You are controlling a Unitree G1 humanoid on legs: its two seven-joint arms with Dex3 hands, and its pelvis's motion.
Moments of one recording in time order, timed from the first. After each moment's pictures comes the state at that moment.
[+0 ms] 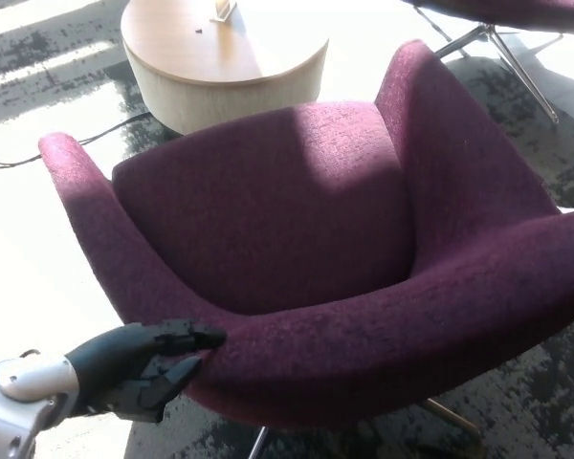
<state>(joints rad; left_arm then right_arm) -0.27 0.48 -0.21 0.41 0.00 0.19 -0.72 -0.09 -0.02 -0.17 1.13 0.09 -0.40 0.24</state>
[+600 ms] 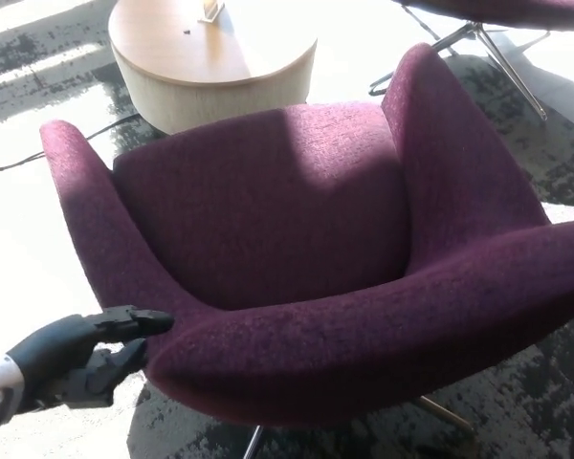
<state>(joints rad) -0.29 0.53 -0.06 0.58 -0.02 0.11 -0.72 -0.09 -0.02 -0.17 1.13 0.09 -0.39 0.24</state>
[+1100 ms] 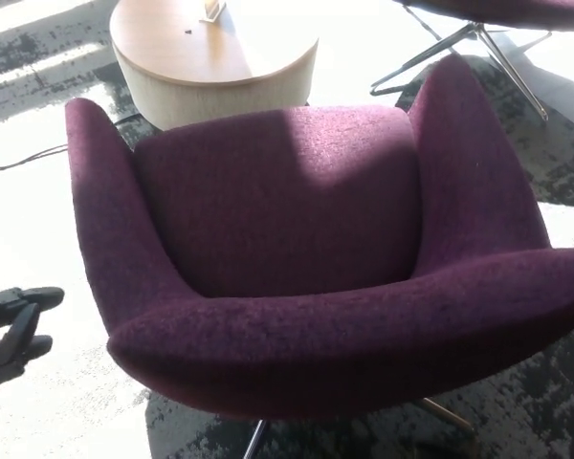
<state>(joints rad) -0.38 0.60 0.16 0.93 -0.07 0.00 -0.67 -0.10 -0.03 -0.17 1.13 0.09 -0.39 0.24</state>
